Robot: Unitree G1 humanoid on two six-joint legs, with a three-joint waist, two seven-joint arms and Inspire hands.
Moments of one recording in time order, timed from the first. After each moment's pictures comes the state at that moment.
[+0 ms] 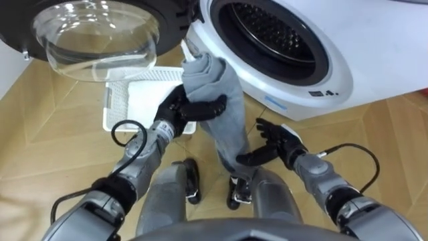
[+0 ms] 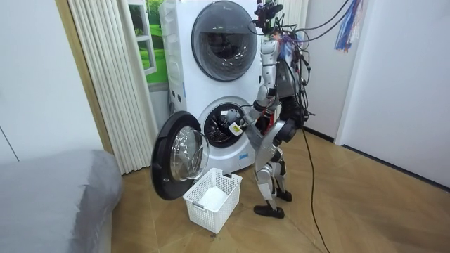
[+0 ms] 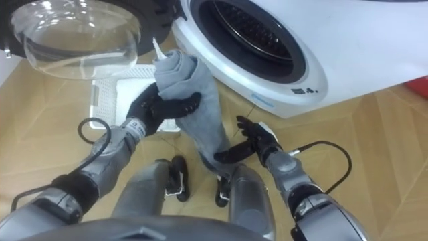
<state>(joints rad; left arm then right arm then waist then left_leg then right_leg) -0.21 0.17 -0.50 0.86 -0.59 -0.29 -0.22 -0.23 -0.21 0.44 1.17 0.19 -0.20 0.12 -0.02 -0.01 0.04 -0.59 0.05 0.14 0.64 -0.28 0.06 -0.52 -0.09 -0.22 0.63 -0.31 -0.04</state>
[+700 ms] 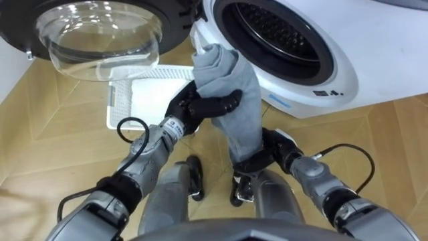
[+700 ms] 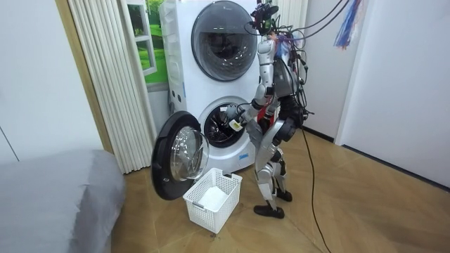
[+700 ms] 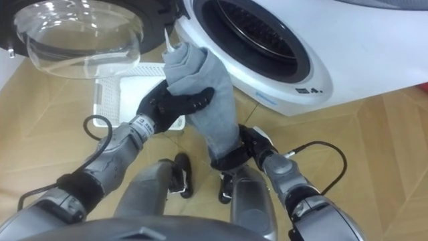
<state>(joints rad) -0.21 0.15 -0.51 0.75 -0.69 -0.24 -0.30 -0.22 -0.19 0.42 1.16 0.11 -0.18 0.15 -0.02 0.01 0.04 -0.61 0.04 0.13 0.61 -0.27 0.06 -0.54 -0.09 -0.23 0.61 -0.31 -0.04</state>
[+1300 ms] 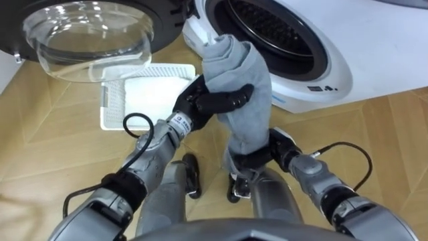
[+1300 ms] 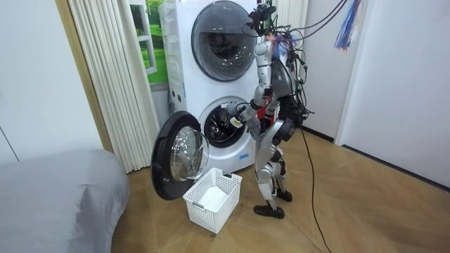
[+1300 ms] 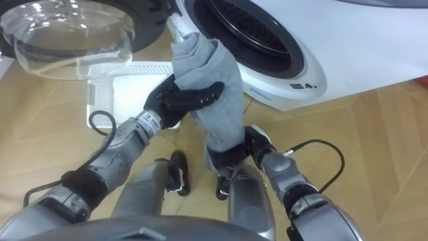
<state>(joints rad) -0.22 0.14 -0.52 0.72 -0.72 -0.24 -0.34 -0.23 -0.18 0.41 1.16 0.11 -0.15 0.14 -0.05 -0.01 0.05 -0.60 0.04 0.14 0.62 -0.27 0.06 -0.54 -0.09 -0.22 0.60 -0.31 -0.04</state>
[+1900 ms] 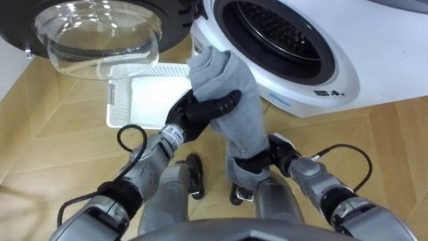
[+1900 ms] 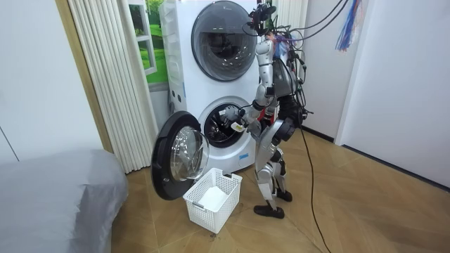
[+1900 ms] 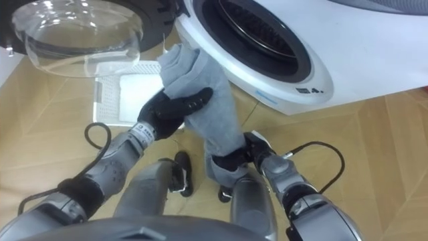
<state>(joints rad) -0.17 0.16 -0.51 0.81 -0.87 -0.22 -0.40 -0.22 -0.18 0.41 1.16 0.07 -0.11 0.12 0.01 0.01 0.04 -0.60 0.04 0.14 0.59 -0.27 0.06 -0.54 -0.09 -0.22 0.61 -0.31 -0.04</state>
